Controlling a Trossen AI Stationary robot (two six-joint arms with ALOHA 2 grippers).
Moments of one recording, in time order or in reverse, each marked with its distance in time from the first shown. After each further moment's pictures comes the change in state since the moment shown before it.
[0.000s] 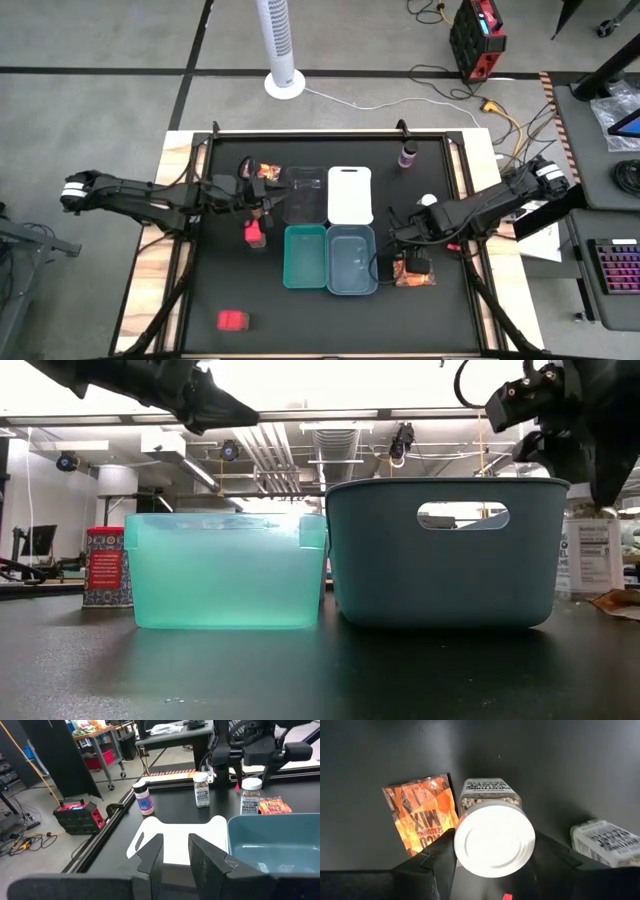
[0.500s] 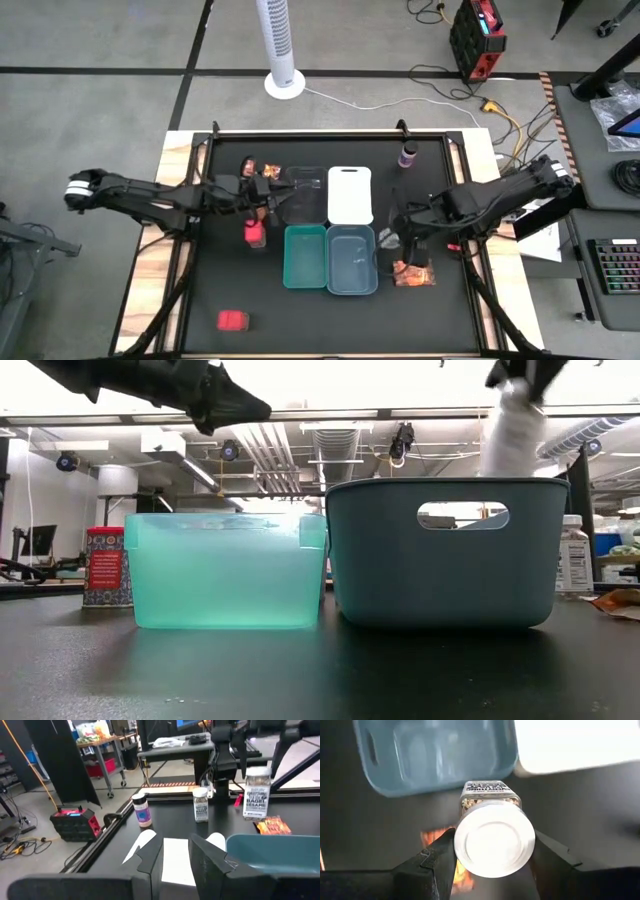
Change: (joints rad) left arm 0.000 0.078 0.000 0.158 0.000 -0.028; right arm 0.000 -0.044 0.312 -0.091 0.115 -0.036
